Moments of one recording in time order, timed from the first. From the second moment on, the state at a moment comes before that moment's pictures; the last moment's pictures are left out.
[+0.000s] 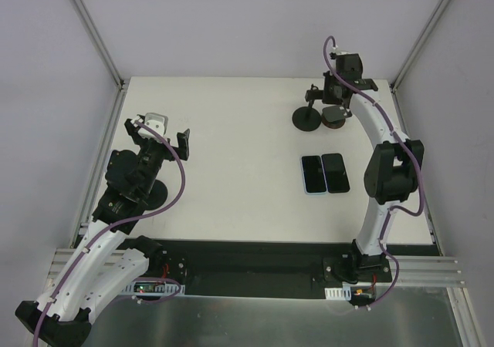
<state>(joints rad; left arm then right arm) -0.43 0.64 0.74 -0.04 -0.19 0.13 0.17 1.95 1.80 -0.59 0.05 0.12</state>
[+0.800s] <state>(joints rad) -0.43 0.62 0.74 -0.04 -0.24 0.16 0.16 1.41 1.43 -0.50 -0.04 0.17</state>
